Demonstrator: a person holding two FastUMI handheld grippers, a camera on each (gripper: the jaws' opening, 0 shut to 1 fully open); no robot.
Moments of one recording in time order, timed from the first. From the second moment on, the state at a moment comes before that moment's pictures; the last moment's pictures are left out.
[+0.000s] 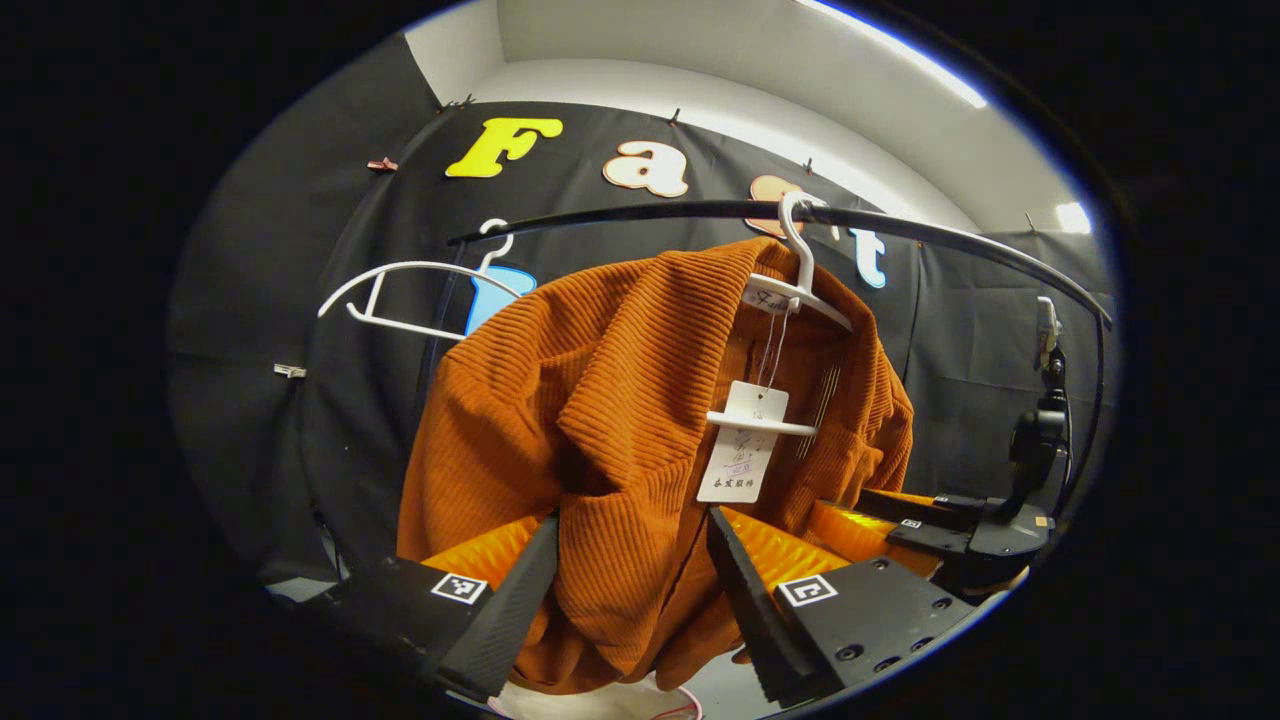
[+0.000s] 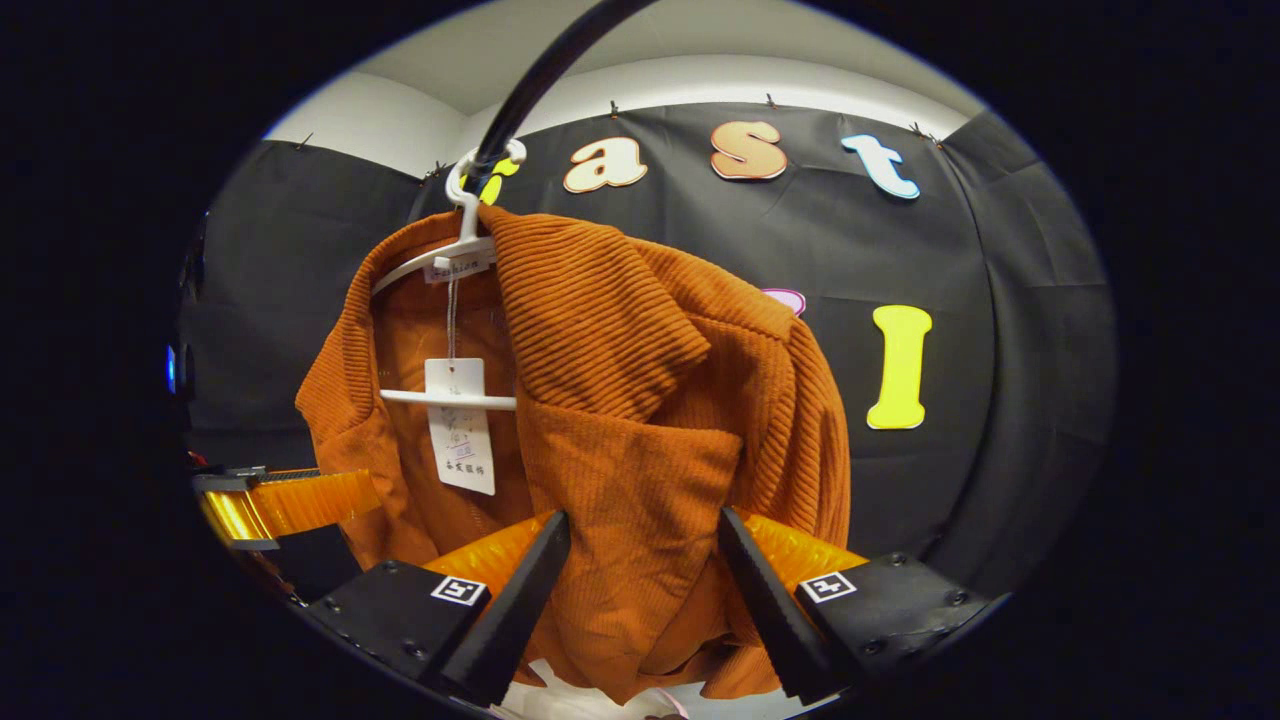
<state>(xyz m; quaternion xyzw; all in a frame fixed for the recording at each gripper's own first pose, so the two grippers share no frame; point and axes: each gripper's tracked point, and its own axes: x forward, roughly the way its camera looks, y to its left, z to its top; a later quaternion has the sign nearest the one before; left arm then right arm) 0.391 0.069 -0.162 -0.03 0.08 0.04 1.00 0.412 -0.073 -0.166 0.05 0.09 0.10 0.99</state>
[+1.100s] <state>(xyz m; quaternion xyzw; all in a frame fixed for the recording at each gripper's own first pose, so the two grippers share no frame) 0.416 0.099 -0.141 0.01 0.08 0.13 0.99 0.451 -0.072 -0.146 0.12 0.06 0.11 0.98</state>
